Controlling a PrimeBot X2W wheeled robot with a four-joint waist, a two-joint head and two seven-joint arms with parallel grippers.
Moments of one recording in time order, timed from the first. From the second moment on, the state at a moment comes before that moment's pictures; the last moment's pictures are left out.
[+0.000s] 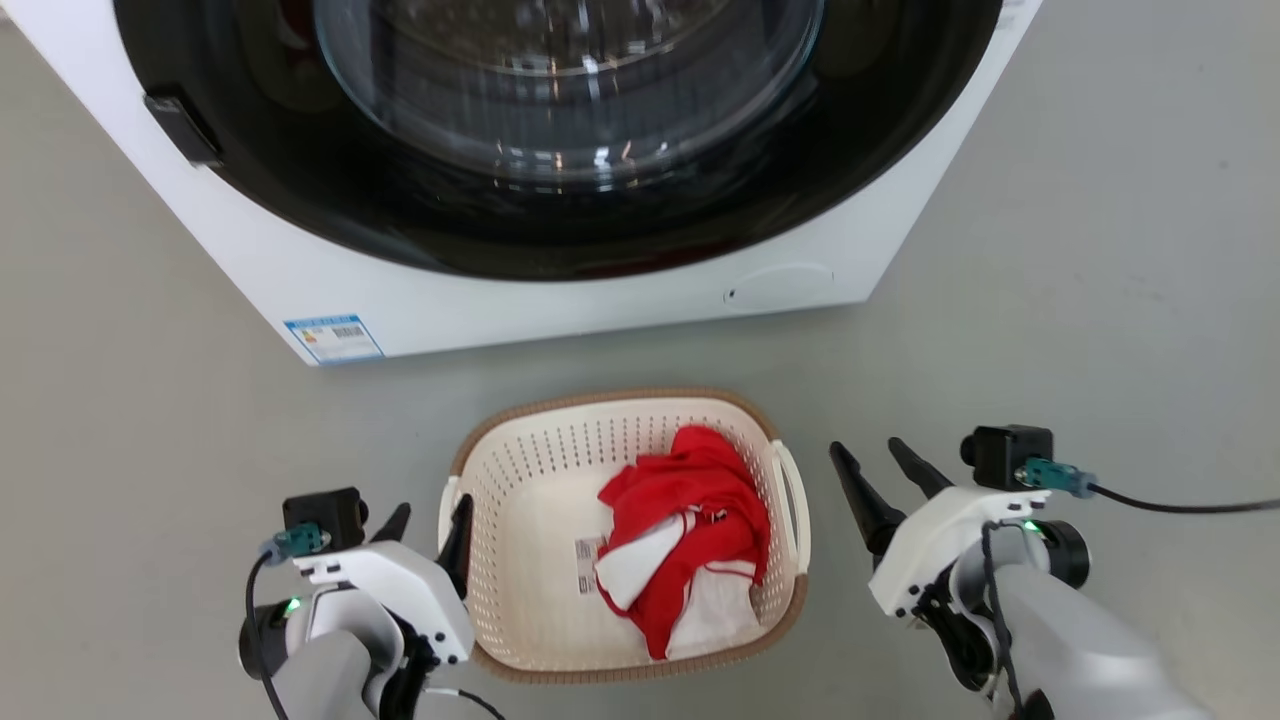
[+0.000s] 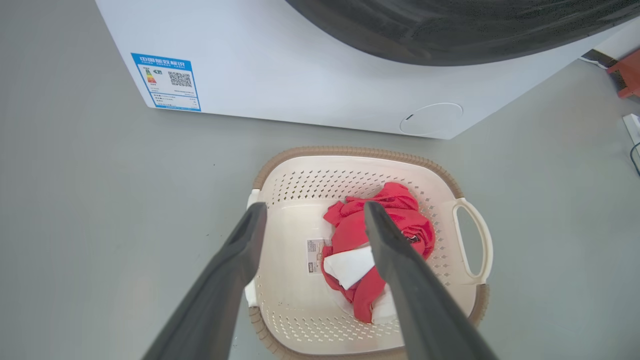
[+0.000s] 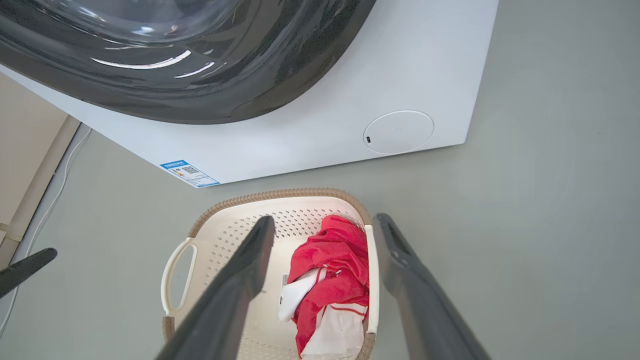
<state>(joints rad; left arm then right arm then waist) -0.52 0.11 -0.40 1.05 -0.67 -0.10 -0.25 -0.64 -0.17 0.84 0.99 1.01 0.12 -0.25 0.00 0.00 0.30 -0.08</state>
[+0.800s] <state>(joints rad) -0.24 0.06 -0.21 0.54 -0.46 -0.12 -0.25 -0.26 -0.16 0.29 0.58 0.59 0.12 -0.25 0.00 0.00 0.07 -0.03</state>
